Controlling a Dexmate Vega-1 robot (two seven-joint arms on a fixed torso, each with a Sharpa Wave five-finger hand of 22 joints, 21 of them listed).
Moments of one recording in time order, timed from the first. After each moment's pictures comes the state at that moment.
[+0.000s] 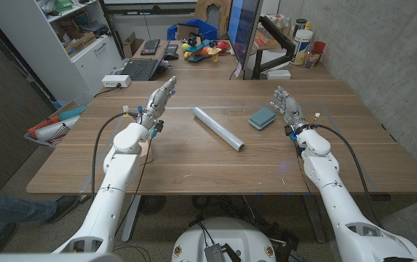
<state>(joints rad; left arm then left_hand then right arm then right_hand) 0.96 0.18 -0.05 -1.55 -0.02 -0.14 -0.28 0.24 -0.05 0.42 0.01 0.24 0.02 0.06 0.19 0.18 -0.07 0.02 0.20 0.26 -0.12 0.05 0.19 0.18 -0.17 0.03 0.39 0.17 -0.86 -0.12 0.06 -1.27 0.16 0.21 0.25 0.21 -0.03 0.38 -0.08 0.24 0.17 0.07 0.20 0.19 0.13 0.09 0.20 0.20 0.04 0.03 0.20 0.23 0.28 -0.01 0.22 0.17</state>
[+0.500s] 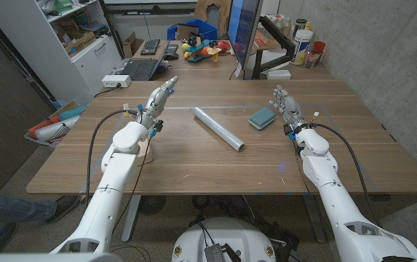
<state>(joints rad) 0.97 0.20 -0.04 -1.59 0.03 -0.13 -0.26 0.24 -0.05 0.43 0.01 0.24 0.02 0.06 0.19 0.18 -0.07 0.02 0.20 0.25 -0.12 0.05 0.19 0.18 -0.17 0.03 0.38 0.17 -0.86 -0.11 0.05 -1.27 0.15 0.22 0.24 0.21 -0.03 0.38 -0.08 0.24 0.17 0.07 0.20 0.19 0.13 0.09 0.20 0.20 0.04 0.03 0.20 0.23 0.29 -0.01 0.22 0.17</state>
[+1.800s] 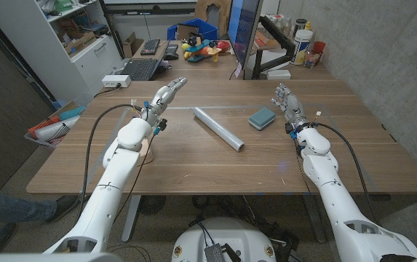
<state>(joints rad) 0.96 0.24 0.02 -1.63 0.16 -0.09 -0.23 0.25 -0.04 0.43 -0.01 0.24 0.02 0.04 0.19 0.18 -0.07 0.01 0.20 0.23 -0.12 0.05 0.19 0.18 -0.17 0.05 0.36 0.17 -0.85 -0.11 0.06 -1.26 0.17 0.24 0.24 0.21 -0.03 0.38 -0.09 0.25 0.18 0.06 0.20 0.19 0.13 0.09 0.20 0.20 0.05 0.03 0.20 0.22 0.29 -0.01 0.21 0.17</state>
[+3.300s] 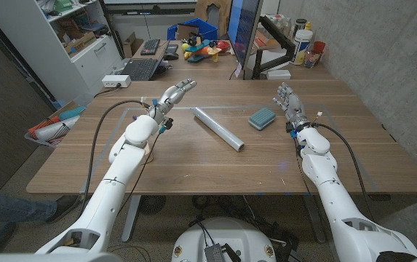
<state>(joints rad) 0.92 0.25 0.08 -1.61 0.22 -0.08 -0.23 0.27 -0.04 0.44 -0.03 0.23 0.02 0.04 0.19 0.18 -0.07 0.01 0.20 0.22 -0.12 0.05 0.19 0.18 -0.17 0.06 0.34 0.17 -0.84 -0.10 0.08 -1.23 0.19 0.25 0.23 0.21 -0.02 0.38 -0.09 0.25 0.18 0.06 0.20 0.19 0.13 0.09 0.20 0.20 0.05 0.03 0.20 0.22 0.29 -0.01 0.20 0.17</state>
